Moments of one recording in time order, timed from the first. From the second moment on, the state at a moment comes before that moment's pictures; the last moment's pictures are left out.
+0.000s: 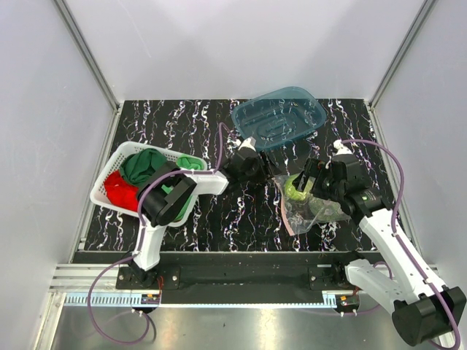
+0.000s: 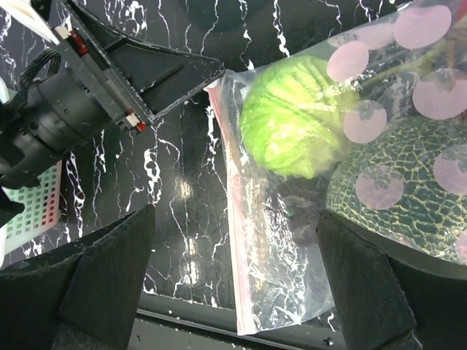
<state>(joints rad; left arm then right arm) -0.77 2.05 1.20 0.34 0.09 -1.01 0.32 0.90 0.82 -0.61 -0.04 0.56</state>
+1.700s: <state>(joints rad) -0.54 1.44 1.26 -0.14 0.54 -0.37 0.36 1.20 1.20 -0.39 -0.80 -0.05</state>
